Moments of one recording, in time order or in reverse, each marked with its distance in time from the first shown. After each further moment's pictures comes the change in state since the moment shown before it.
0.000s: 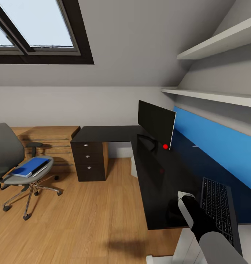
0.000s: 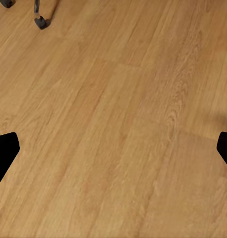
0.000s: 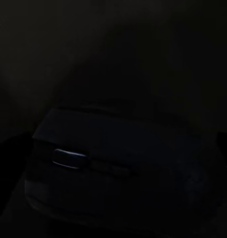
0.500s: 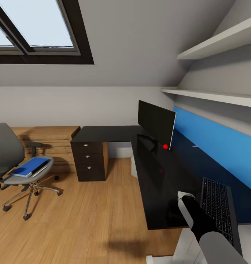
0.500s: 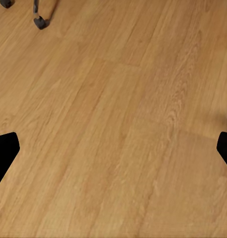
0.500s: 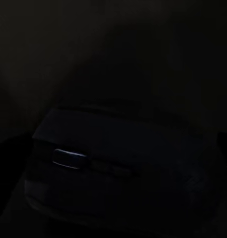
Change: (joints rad) left arm 0.000 0.000 -0.001 0.001 -0.003 0.000 -0.001; right arm 0.000 0.000 0.000 0.000 0.000 -0.001 0.000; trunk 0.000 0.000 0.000
